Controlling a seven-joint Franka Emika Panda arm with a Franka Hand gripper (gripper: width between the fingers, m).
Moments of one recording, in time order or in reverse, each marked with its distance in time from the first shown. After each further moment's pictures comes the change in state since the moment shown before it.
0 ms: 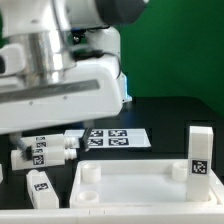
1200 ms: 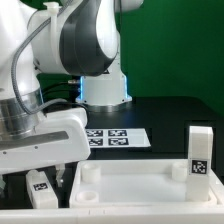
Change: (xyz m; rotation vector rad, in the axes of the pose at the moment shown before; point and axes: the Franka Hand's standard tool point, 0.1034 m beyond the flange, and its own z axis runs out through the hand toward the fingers) arm -0.043 0.035 0.057 0.015 -0.111 0.053
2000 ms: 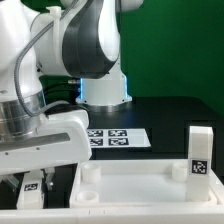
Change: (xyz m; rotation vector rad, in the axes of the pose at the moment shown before) arm -0.008 0.001 -0.008 0.000 -0.003 0.099
